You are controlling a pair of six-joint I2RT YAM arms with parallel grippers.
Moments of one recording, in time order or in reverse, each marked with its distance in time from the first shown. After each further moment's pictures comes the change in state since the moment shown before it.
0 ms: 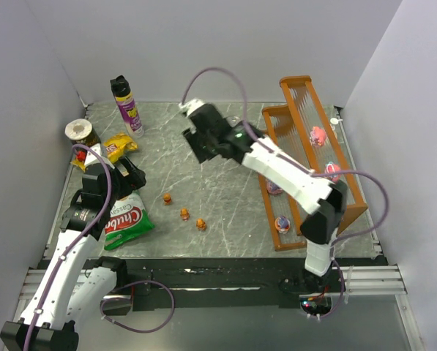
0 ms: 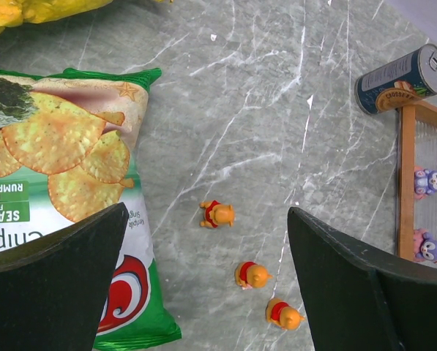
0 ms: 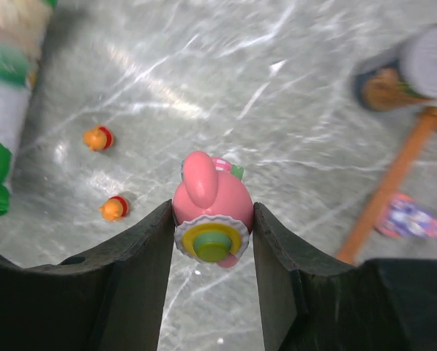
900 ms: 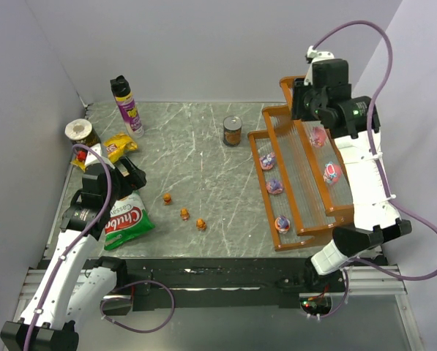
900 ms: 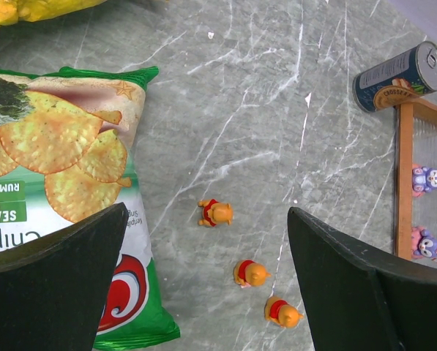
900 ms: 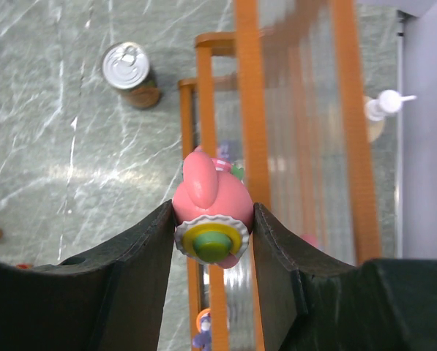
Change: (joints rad) left arm 0.001 0.001 0.000 0.000 0.010 0.000; right arm -0.566 -0.305 0.134 -0.257 -0.001 0.020
